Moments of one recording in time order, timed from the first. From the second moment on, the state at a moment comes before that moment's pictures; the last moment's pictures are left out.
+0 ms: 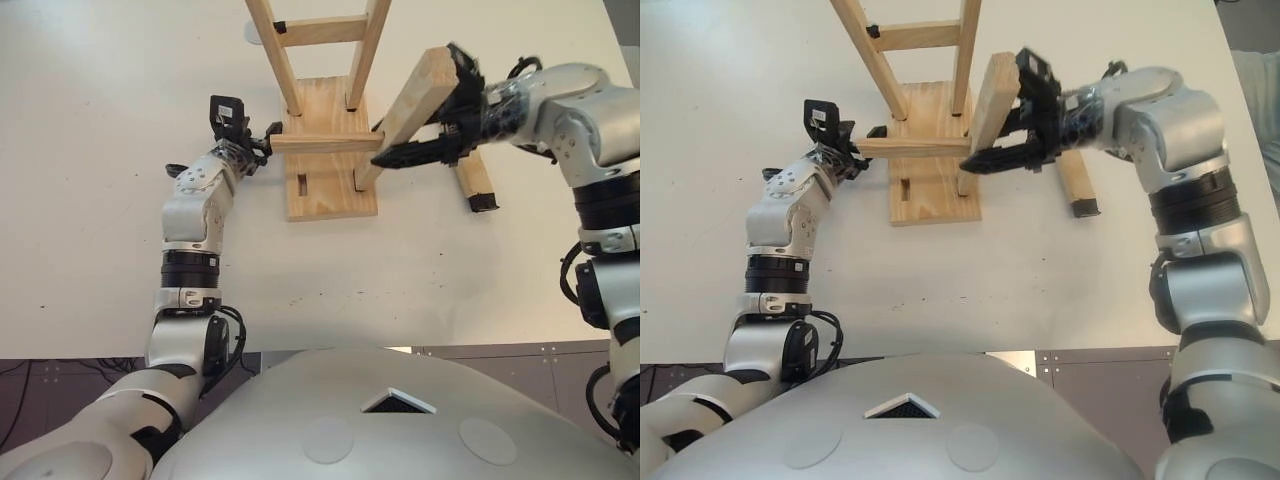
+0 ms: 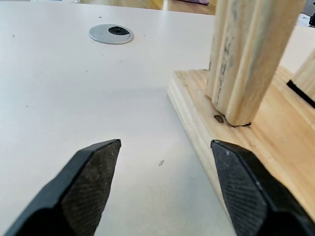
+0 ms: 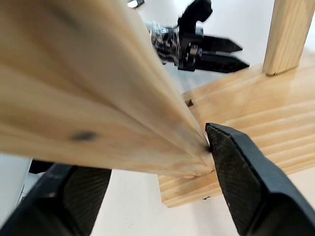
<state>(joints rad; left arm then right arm) -0.30 0.17 0.04 0.28 -0.21 0.45 -0.29 -0.63 -0.63 0.37 0.19 0.53 0.75 1.27</state>
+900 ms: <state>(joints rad) -0.34 0.20 0.08 0.40 -0.22 0.38 -0.32 -0.96 -0.63 -0.24 0.50 0.78 0.99 1.04</state>
